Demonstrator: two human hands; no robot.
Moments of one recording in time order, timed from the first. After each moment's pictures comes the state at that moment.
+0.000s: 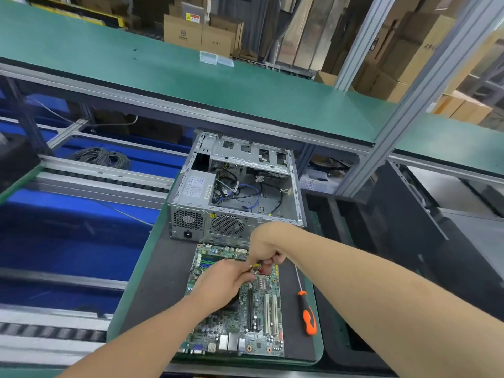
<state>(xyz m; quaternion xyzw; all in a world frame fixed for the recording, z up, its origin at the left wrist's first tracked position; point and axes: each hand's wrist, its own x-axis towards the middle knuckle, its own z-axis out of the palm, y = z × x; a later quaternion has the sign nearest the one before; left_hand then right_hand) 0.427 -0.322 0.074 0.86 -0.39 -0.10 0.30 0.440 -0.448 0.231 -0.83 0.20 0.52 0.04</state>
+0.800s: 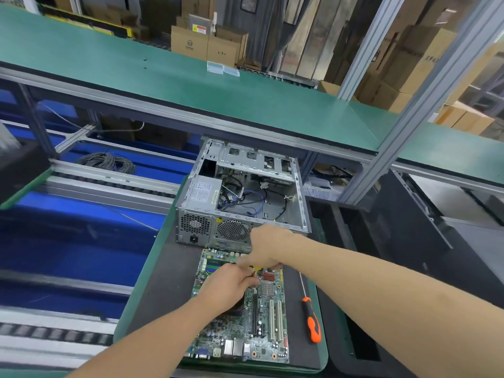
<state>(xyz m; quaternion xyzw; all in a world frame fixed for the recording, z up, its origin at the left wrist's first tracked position) 0.426 -0.320 0.078 0.86 -0.36 -0.15 0.34 0.420 -0.440 0.241 -0.96 0.05 0.29 -0.05</state>
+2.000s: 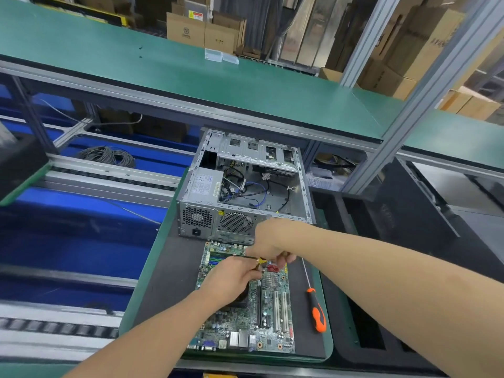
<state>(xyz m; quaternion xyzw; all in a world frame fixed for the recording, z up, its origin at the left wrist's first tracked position) 0.429 -0.316 0.081 0.84 -0.39 -0.15 0.34 0.425 -0.429 0.252 -0.91 0.07 0.40 -0.08</state>
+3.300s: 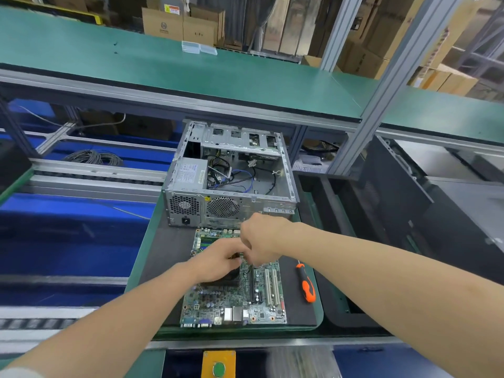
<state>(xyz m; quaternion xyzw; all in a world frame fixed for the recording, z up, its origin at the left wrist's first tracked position) 0.439 -0.305 0.093 0.78 -0.49 -0.23 0.33 0.375 -0.437 0.238 -0.96 -0.04 0.26 -0.06</state>
